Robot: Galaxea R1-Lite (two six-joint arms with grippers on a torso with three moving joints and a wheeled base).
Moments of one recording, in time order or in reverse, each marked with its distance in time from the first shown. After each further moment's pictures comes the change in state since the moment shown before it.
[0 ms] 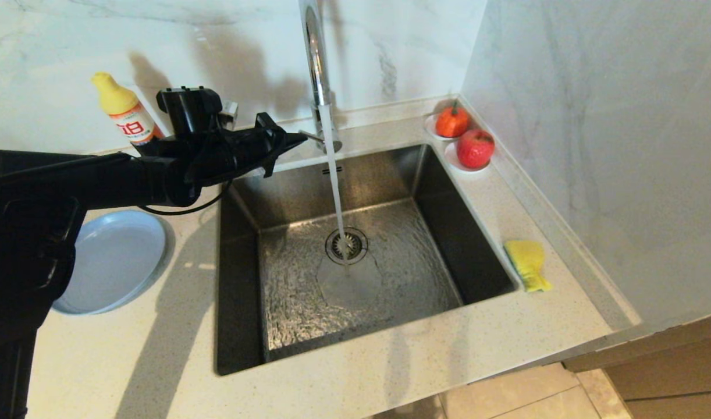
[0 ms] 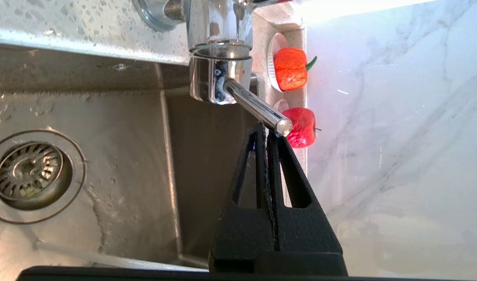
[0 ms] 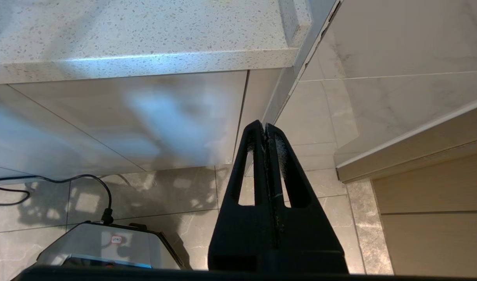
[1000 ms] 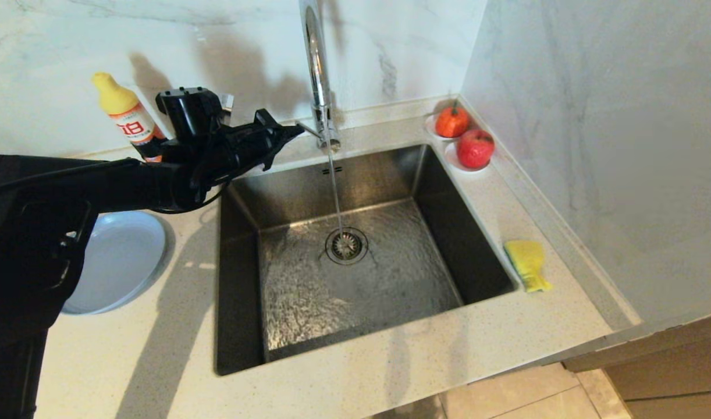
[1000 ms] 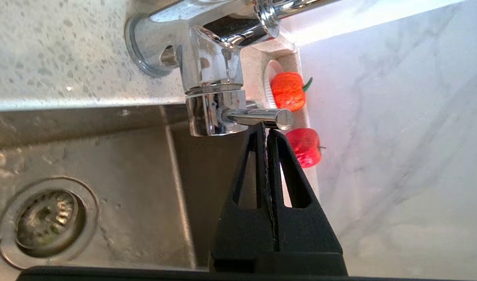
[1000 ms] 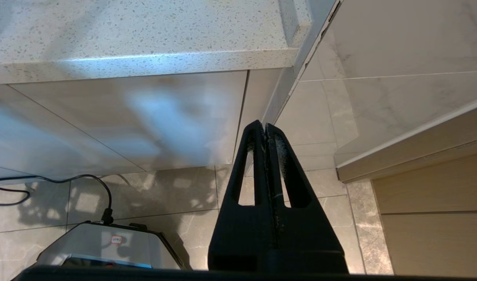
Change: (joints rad) left arm 0.000 0.030 -0.009 -0.111 0.046 0.066; right arm 0.000 0.000 0.000 0.000 0.000 0.000
